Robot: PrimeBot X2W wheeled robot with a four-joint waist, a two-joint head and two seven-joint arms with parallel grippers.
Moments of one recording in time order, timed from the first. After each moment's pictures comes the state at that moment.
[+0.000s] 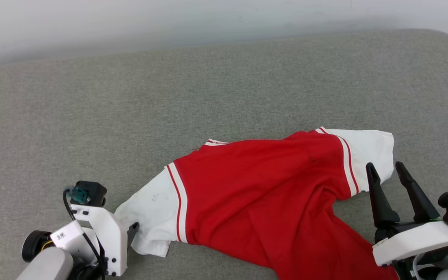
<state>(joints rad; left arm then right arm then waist) -0.20 0.55 -0.44 0.12 -0.68 0.11 0.60 0.01 -0.05 -0.04 -0.12 0.31 0.13 0.02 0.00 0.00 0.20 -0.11</state>
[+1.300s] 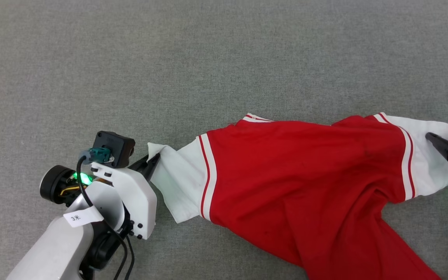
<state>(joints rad) -0.35 0.53 -0.47 -0.14 -0.56 0.11 0.48 -0.53 -0.36 -0.17 0.46 0.47 0.13 0.74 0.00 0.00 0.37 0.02</state>
